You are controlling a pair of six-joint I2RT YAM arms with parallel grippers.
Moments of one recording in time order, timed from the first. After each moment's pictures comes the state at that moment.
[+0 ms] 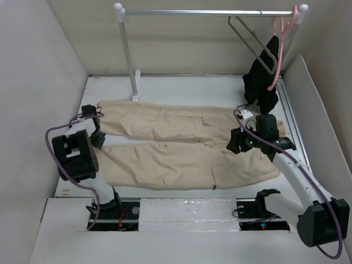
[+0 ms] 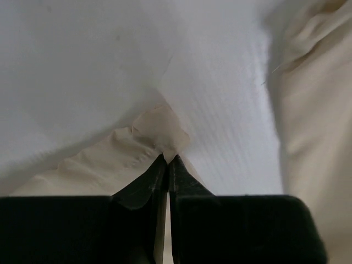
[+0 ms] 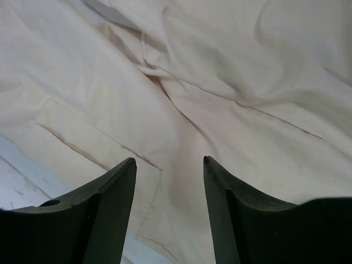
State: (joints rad) left arm 0.28 1.67 0.99 -0.64 -0.31 -0.80; right arm 0.18 1.01 0.75 -0.54 -0.45 -0.09
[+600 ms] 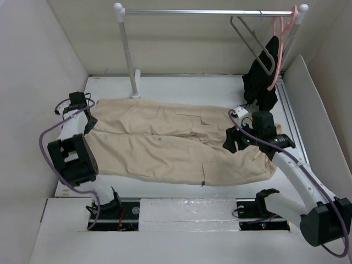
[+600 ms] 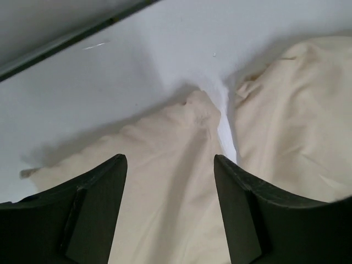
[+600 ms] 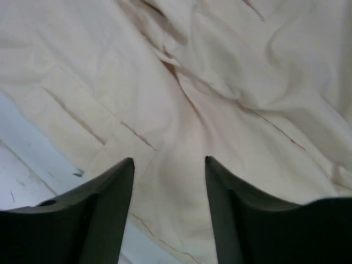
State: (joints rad) left arm 0.32 1.68 1.21 -0.69 -0.39 -0.72; right arm 0.25 1.02 0.82 -0.57 -0.42 -0.13
